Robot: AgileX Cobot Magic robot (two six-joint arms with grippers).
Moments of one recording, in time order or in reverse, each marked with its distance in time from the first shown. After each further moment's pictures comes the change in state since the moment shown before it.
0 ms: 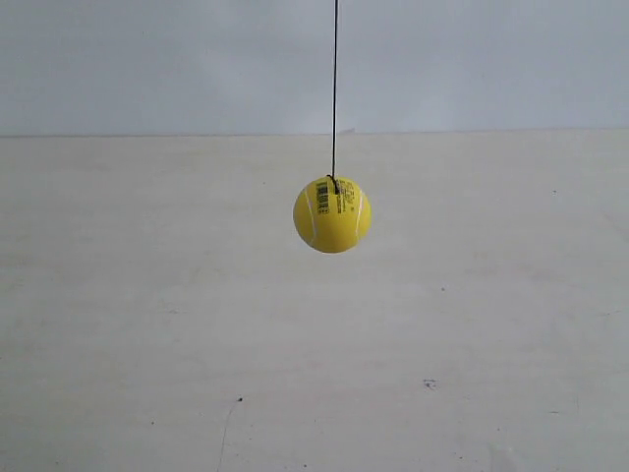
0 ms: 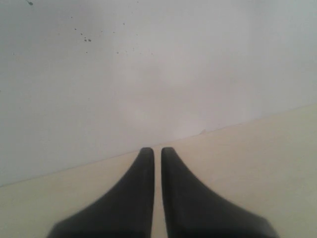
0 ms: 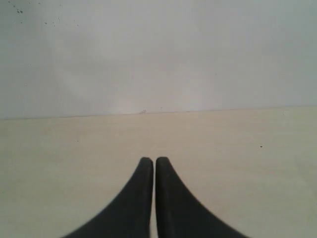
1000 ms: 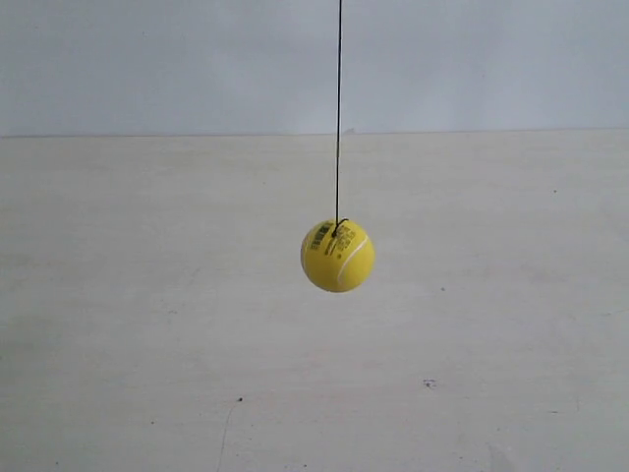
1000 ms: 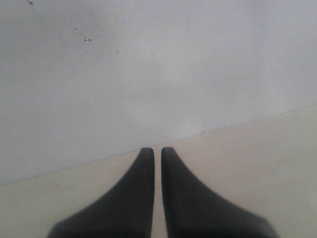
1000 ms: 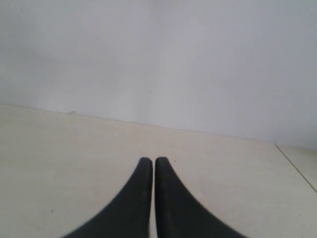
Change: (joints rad) left arm 0.000 0.000 0.000 0.000 0.000 -0.006; right arm -0.344 -0.357 0.004 -0.184 0.335 -0.132
